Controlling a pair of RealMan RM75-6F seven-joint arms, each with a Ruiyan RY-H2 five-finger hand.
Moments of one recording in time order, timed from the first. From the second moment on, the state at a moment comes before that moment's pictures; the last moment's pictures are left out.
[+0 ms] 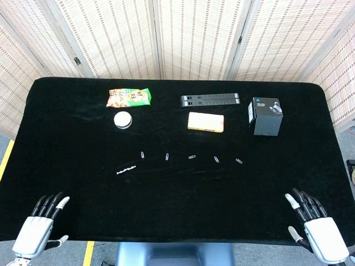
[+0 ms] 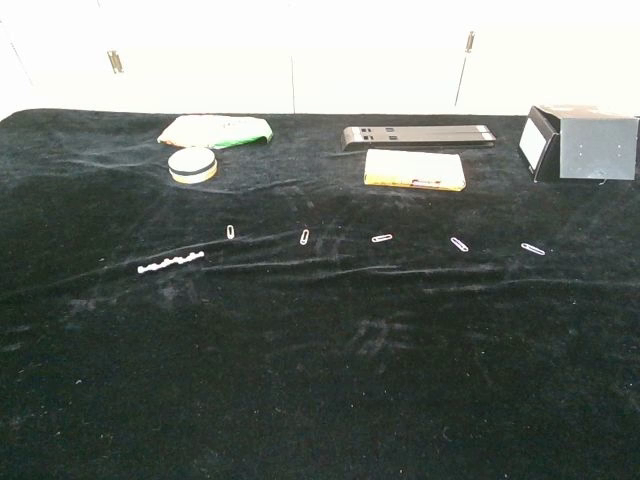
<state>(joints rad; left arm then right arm) 0.01 -1.19 0.13 -1.65 1.72 1.49 0.24 -0.10 -1.17 -0.12 -1.51 -1.85 1.68 -0.09</state>
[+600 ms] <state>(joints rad) -0.13 -1.33 -0.02 -1.71 1.68 1.40 0.28 -0.03 -1.11 -0.06 -1.58 -1.79 1.63 -0.05</state>
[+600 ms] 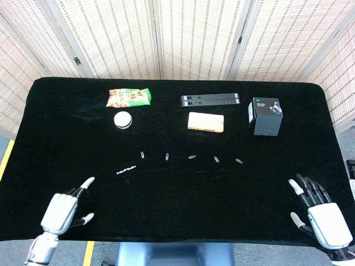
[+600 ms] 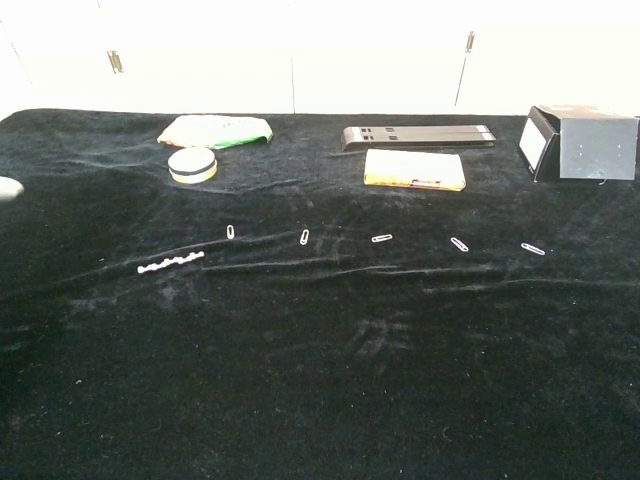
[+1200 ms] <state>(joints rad) -0.37 -1.67 -0.26 -1.68 1.15 1.20 0.61 0.01 -1.09 -0.02 -1.58 -1.70 1.57 0.09</state>
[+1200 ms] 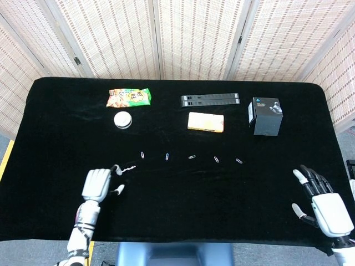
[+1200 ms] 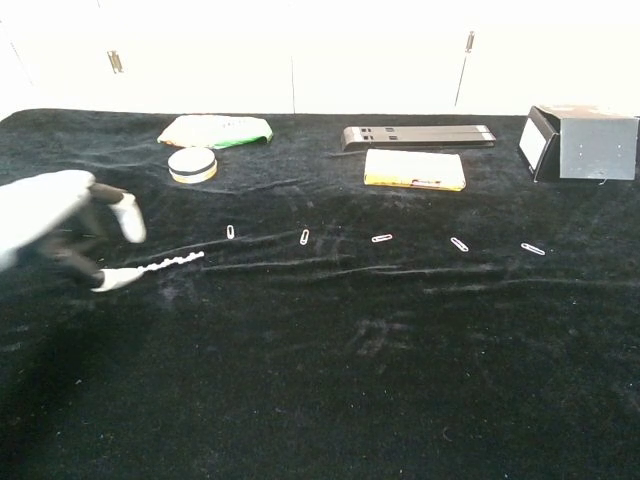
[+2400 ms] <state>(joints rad) -0.62 -1.82 -0.30 -1.34 0.86 1.11 0.68 0.03 -1.06 -0.01 -1.56 -1.61 1.52 0.15</state>
